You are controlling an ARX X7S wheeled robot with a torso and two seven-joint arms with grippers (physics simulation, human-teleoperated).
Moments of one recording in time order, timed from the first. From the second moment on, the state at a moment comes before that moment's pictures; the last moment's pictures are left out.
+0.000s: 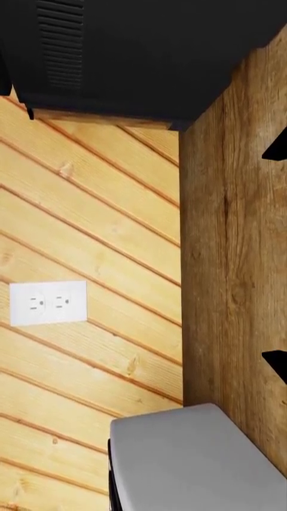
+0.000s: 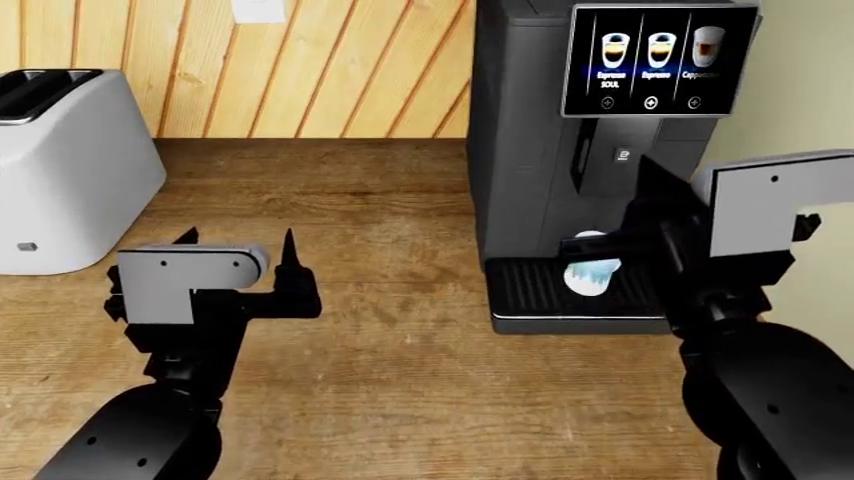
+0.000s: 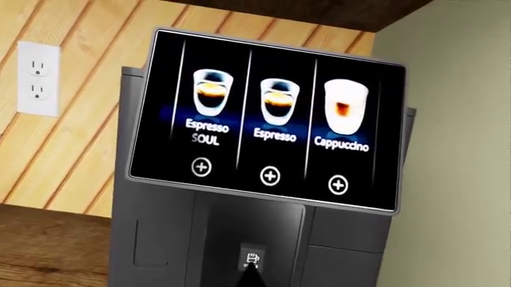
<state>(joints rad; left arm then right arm) -0.35 -0.35 0.12 0.51 -0.45 -0.68 -0.34 0.57 0.38 -0.04 -0.65 0.41 0.98 0.23</state>
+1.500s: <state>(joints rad) -0.34 -0.37 0.13 0.50 -0.47 -0.65 -0.36 0.66 0.39 -0.12 -0.43 0.39 0.90 0.19</state>
